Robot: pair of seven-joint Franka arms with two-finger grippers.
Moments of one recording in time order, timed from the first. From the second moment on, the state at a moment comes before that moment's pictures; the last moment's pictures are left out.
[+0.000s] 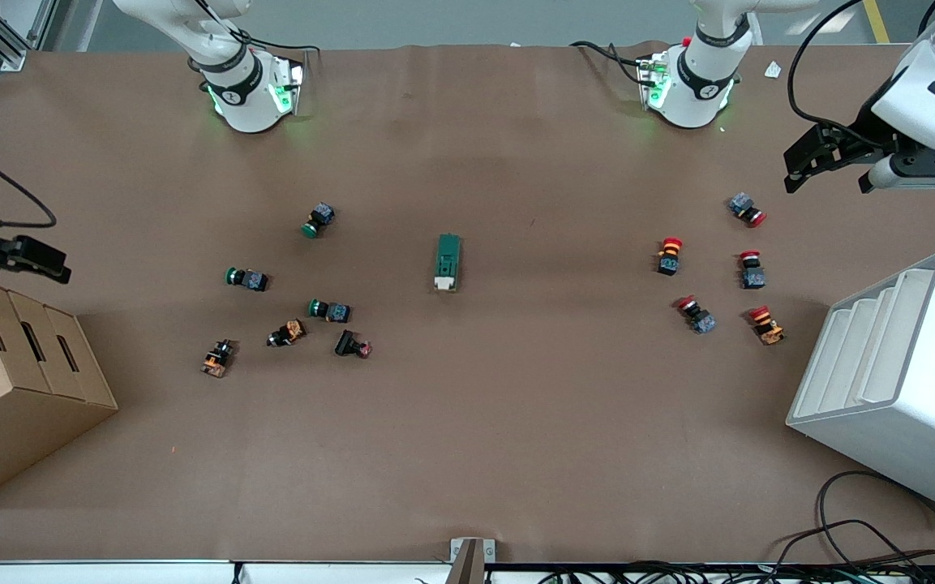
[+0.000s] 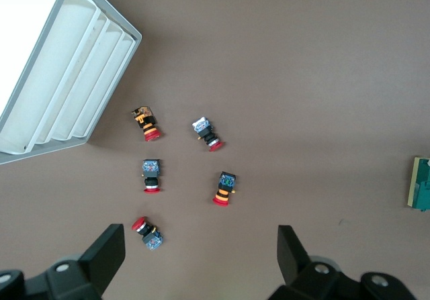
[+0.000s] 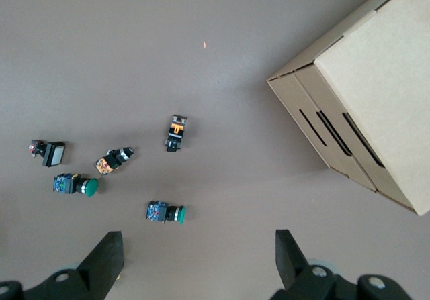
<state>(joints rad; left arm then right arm) -0.06 -0.13 -0.09 -1.68 -0.01 1.61 -0.14 0.00 0.13 -0.07 -1.49 -0.03 1.62 -0.03</state>
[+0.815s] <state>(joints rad) -0.06 -0.11 -0.10 -1.67 -0.01 1.62 -0.14 -0.02 -0.02 -0.05 -1.60 -0.03 1.62 -0.03</state>
